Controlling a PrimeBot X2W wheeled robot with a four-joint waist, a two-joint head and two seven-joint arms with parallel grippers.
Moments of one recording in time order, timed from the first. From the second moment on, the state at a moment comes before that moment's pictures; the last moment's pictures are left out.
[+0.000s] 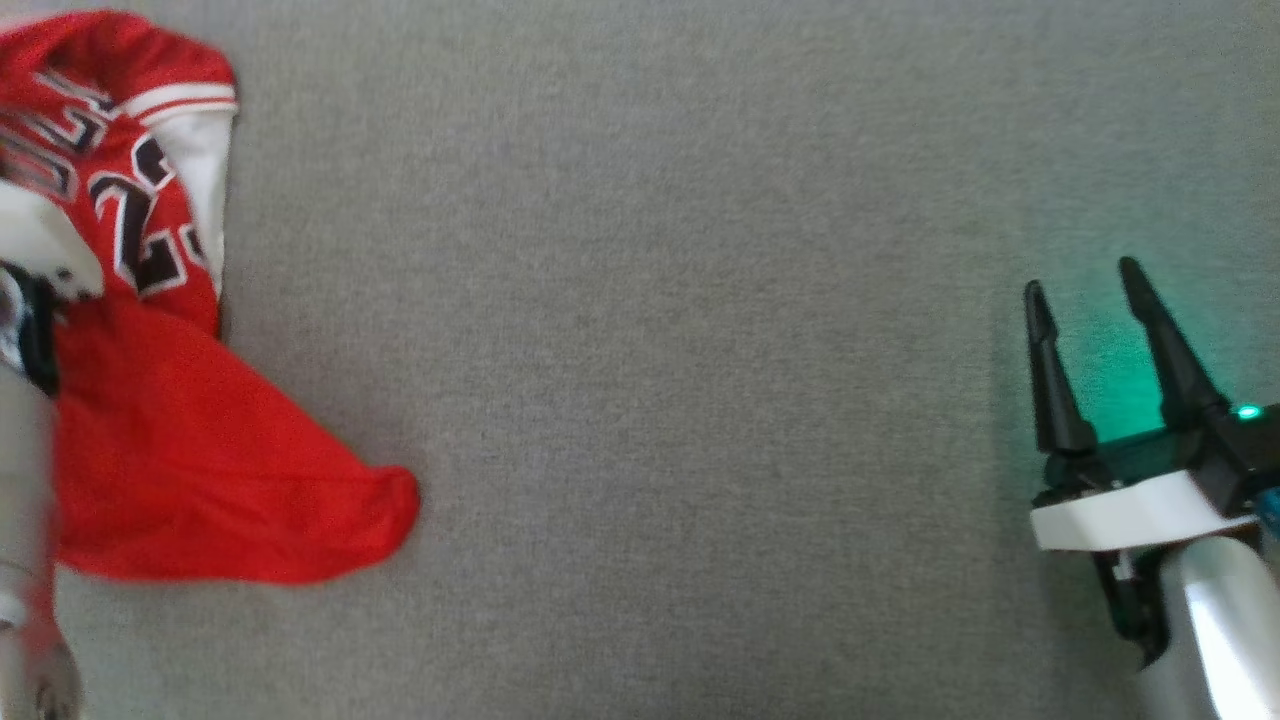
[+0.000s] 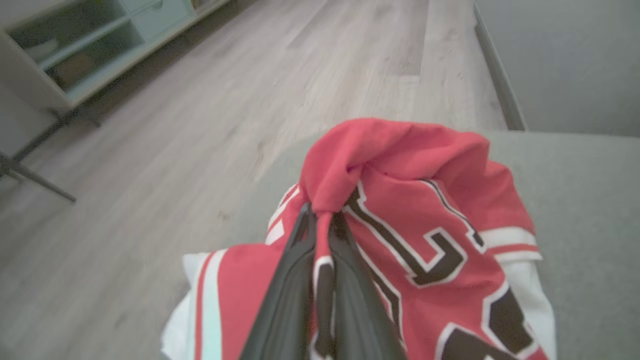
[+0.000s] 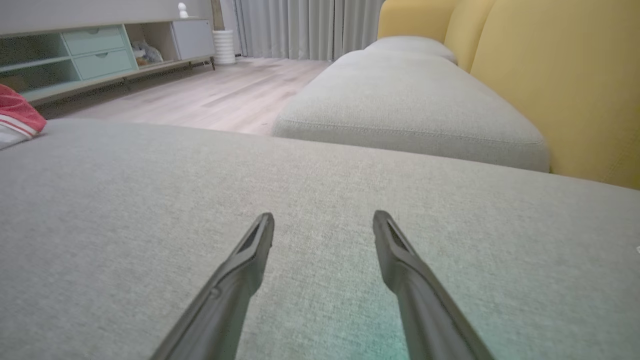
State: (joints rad) left arm -0.97 0.36 0.08 1.12 -0.14 -0.06 -0.03; right arm -0.13 -0.20 0.05 0.10 0.07 0.13 -0.25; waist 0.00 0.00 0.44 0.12
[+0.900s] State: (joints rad) left arm -1.07 0.21 -0.21 0.48 -0.19 -0.12 0.03; right arm 0.04 -0.07 0.09 0.08 0.07 0.13 -0.26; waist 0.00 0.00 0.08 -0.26
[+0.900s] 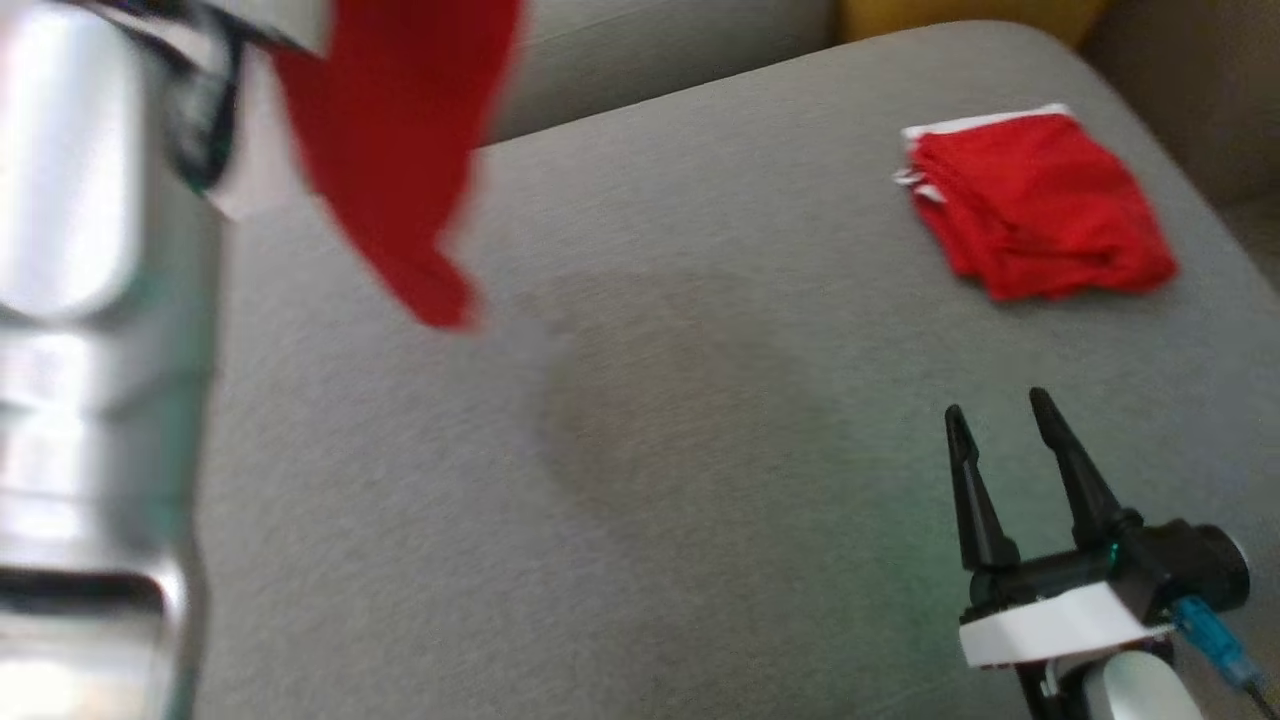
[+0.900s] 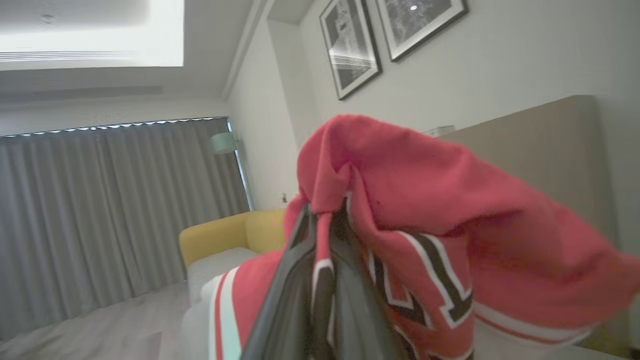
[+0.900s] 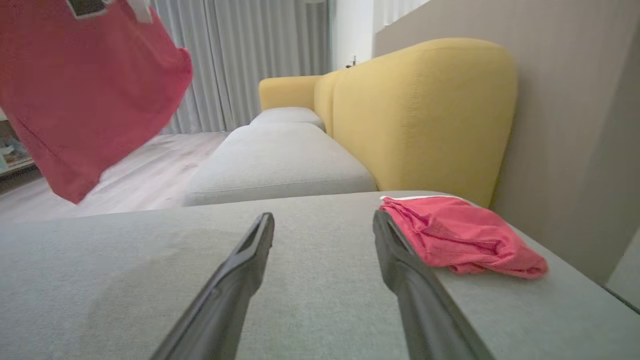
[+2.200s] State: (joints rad) left arm 0.22 0.06 -0.22 -0.02 -0.15 0.18 -0.25; right arm 0.22 -0.05 0.03 0.14 0.09 0.13 -0.26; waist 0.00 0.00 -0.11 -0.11
